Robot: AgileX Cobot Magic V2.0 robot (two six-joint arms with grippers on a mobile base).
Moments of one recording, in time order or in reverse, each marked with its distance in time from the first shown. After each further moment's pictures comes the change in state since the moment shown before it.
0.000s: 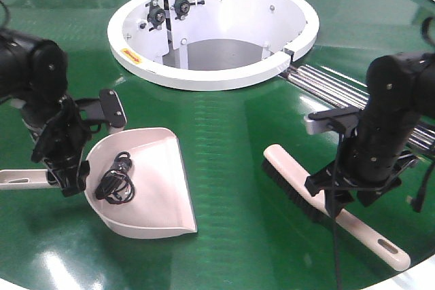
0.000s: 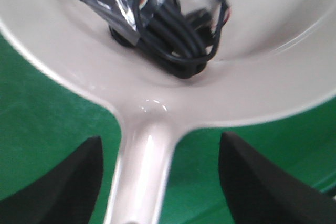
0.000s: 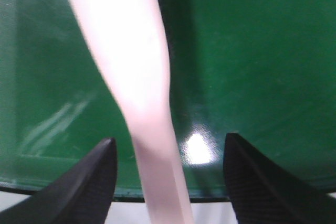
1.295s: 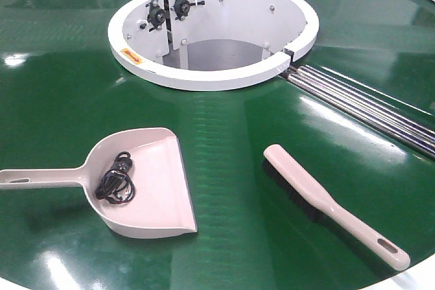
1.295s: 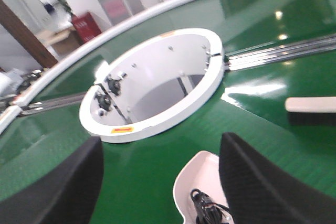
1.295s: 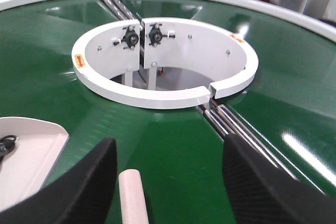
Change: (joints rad) left arm 0.000 -1.244 0.389 -0.263 -0.451 -0.243; right arm 0.000 -1.072 0.346 -0.005 -0.633 -0.076
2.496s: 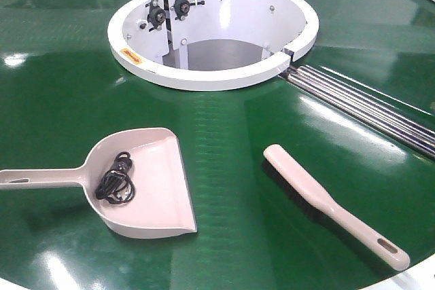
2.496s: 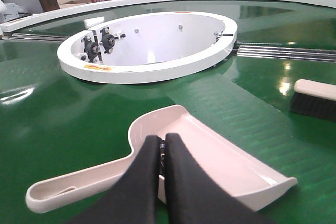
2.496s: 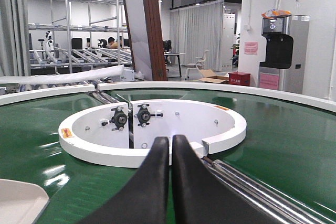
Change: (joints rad) left arm 0.000 -0.243 0.782 -0.135 -0.589 -0.157; right arm 0.000 -0.353 0.707 0.166 -0.741 -0.089
